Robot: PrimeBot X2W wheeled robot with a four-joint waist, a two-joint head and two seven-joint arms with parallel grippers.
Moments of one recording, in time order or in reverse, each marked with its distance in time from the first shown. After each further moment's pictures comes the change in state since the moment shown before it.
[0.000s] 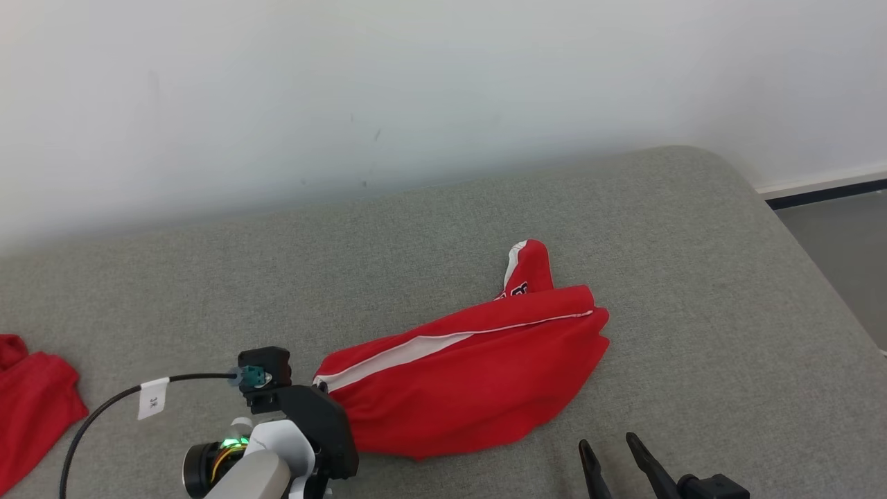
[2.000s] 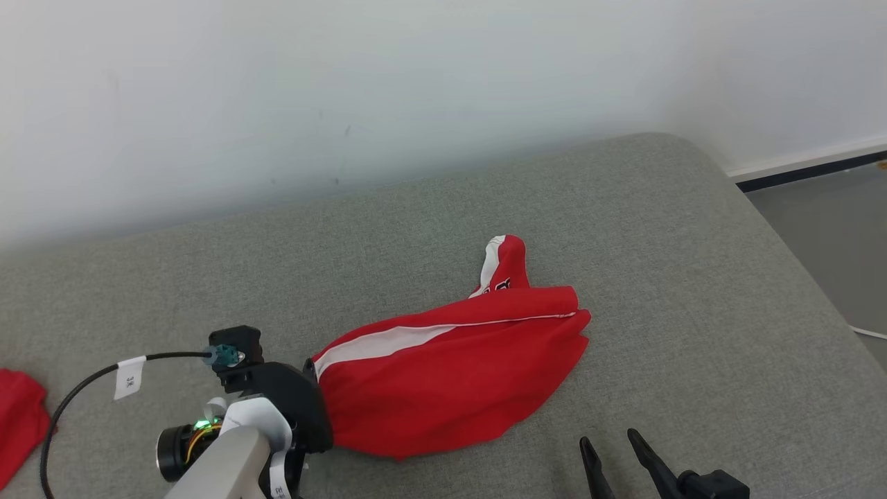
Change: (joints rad) left arm -0.102 -0.007 0.017 0.186 -0.036 -0.009 -0.075; right arm -0.002 0.000 -0.004 -0.026 -0.028 0.000 0.025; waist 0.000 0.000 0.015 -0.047
